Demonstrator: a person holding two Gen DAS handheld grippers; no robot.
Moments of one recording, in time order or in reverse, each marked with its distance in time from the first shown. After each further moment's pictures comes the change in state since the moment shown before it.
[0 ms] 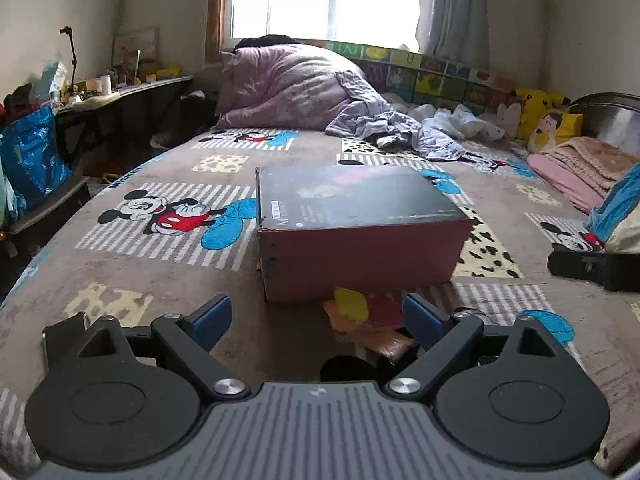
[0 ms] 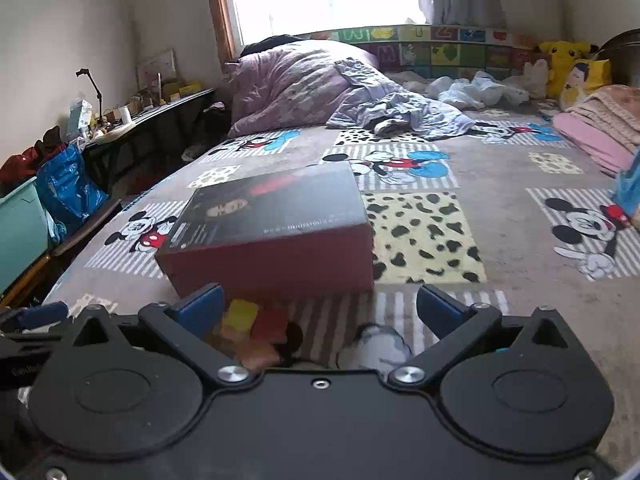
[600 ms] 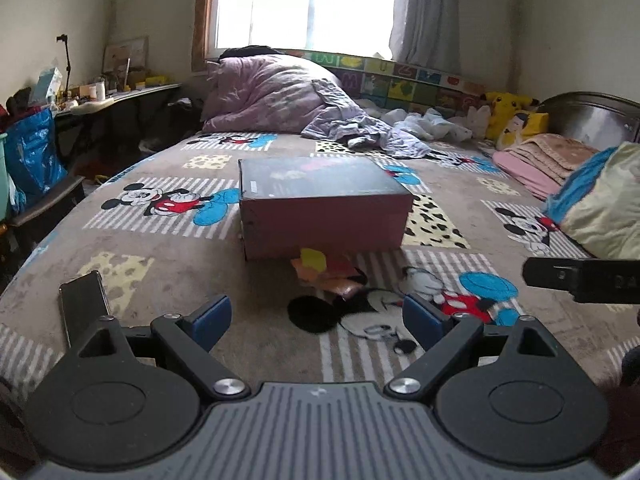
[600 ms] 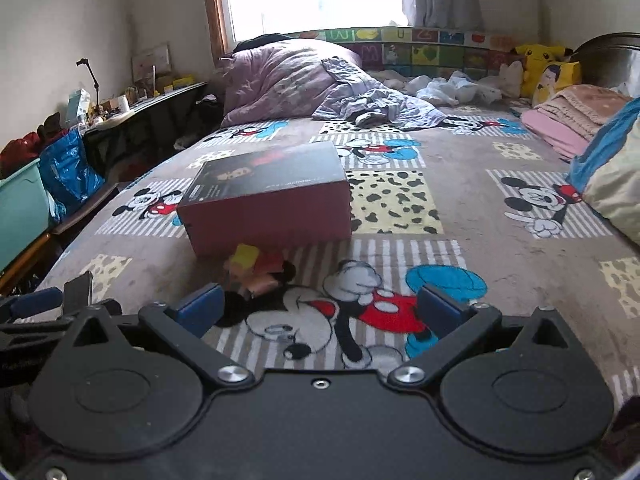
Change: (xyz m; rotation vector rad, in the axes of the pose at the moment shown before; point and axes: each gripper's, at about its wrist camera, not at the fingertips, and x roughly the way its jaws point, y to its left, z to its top) left arm -0.098 -0.020 -0.058 0.023 -0.029 -0.054; right arm -0.096 0.013 -0.055 -0.012 0.013 -0.051
